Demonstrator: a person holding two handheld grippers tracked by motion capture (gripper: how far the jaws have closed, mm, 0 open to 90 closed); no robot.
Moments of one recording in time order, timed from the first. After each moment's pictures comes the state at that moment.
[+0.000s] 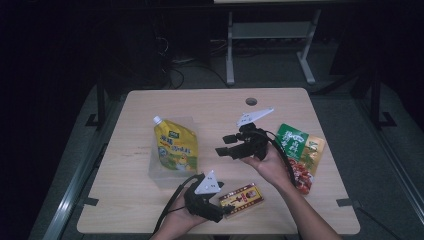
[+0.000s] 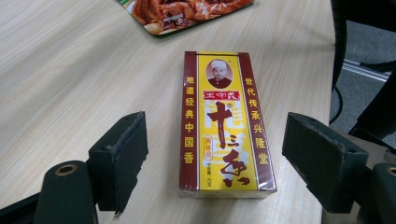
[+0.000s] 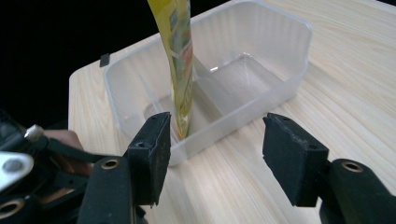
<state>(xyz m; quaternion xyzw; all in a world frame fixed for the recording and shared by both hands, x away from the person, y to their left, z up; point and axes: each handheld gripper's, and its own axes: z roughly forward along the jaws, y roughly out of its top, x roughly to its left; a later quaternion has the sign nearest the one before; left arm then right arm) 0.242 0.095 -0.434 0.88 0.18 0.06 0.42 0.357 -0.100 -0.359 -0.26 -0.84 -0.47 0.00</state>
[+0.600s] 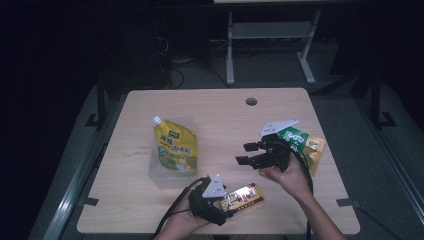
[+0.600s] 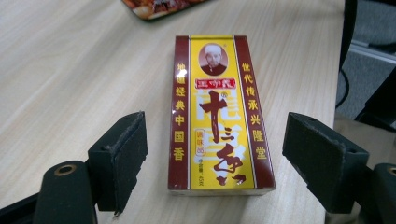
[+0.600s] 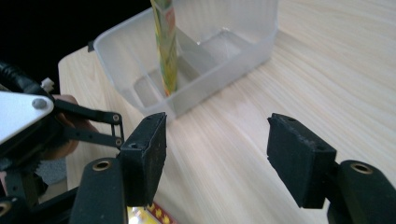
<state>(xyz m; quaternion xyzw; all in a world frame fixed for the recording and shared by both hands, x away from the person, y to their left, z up) 0.238 0.084 -0.442 0.90 0.17 0.07 0.39 0.329 -0.151 -0.371 -0.30 -0.83 -0.47 -0.01</state>
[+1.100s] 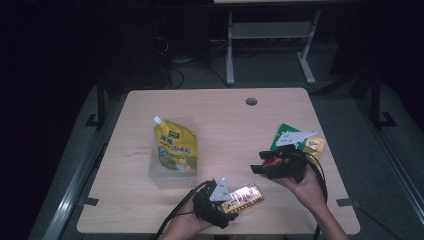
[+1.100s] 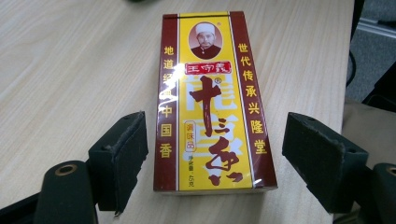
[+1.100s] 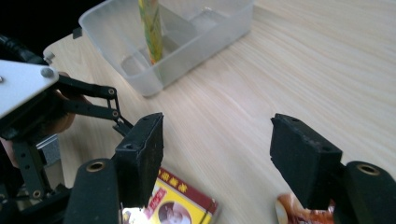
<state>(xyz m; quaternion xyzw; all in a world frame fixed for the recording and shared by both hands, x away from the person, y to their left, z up) 0.235 0.072 -0.452 0.92 0.16 0.07 0.36 0.306 -0.188 -0.385 -0.32 -0.83 -0.46 -0.03</state>
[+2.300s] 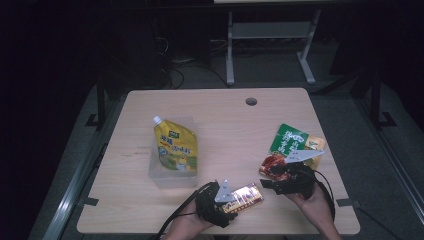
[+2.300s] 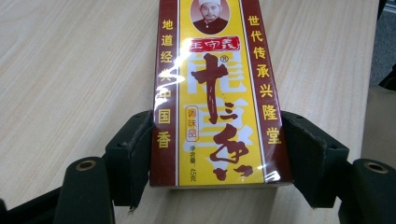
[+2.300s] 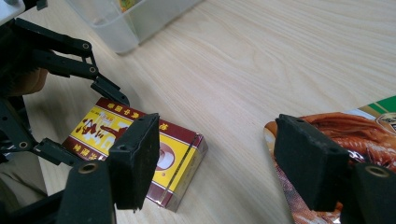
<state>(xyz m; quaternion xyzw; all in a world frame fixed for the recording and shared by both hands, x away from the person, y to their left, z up) 0.237 0.068 -0.460 0.93 0.16 0.07 0.32 0.279 -0.208 -0.423 -0.37 -0.82 -0.43 -0.04</state>
